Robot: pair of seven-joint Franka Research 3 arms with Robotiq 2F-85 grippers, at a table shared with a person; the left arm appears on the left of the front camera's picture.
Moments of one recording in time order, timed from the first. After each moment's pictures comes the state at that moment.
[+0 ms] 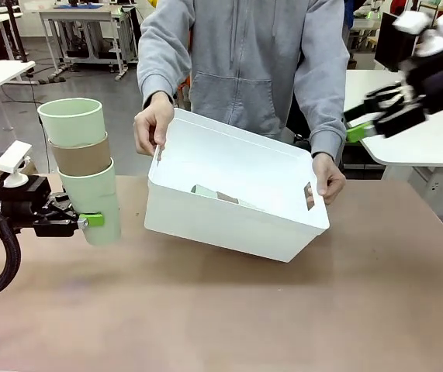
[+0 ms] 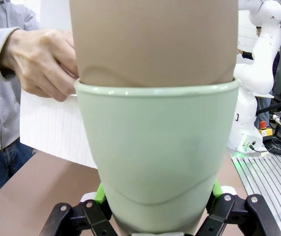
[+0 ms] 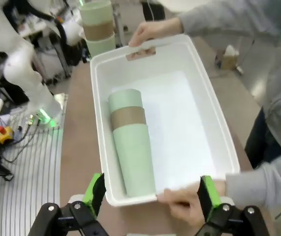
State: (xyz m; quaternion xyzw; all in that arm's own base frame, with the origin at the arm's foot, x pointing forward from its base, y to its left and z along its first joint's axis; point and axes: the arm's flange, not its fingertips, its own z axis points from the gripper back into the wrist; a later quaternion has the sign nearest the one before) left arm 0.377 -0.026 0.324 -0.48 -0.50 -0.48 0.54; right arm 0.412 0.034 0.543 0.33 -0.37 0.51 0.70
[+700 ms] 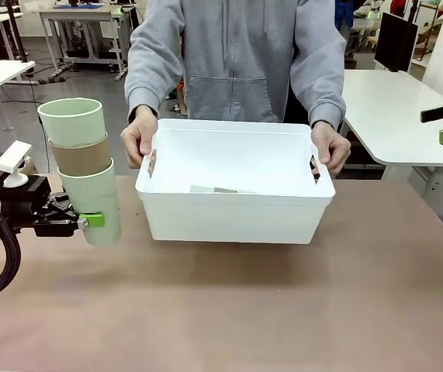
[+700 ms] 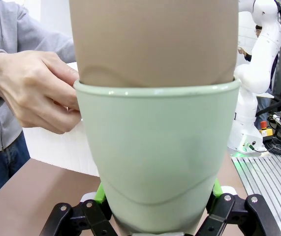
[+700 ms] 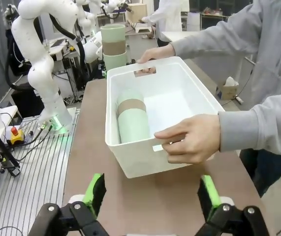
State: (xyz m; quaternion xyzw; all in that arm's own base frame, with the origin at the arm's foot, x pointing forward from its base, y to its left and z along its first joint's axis) left arm 0.377 -0.026 0.324 -0.48 -0.50 -0.48 0.54; right arm 0.396 -0.078 0.520 0.38 -0.42 0.50 0.65
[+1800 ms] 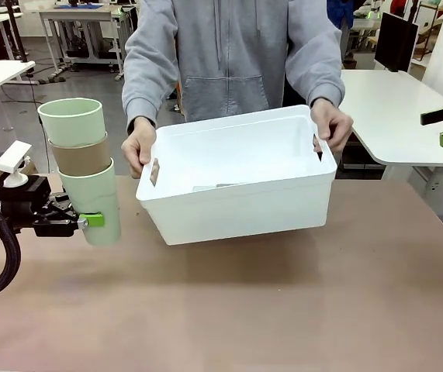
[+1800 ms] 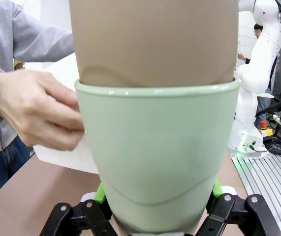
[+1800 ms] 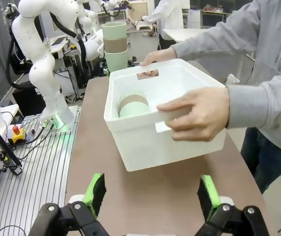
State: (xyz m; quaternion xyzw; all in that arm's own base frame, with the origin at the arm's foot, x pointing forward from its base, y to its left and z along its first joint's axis) left arm 0.377 -0.026 0.324 -0.48 -0.50 -0.48 0.54; right arm 0.393 -0.077 0.522 0.38 -0.41 0.50 0.66
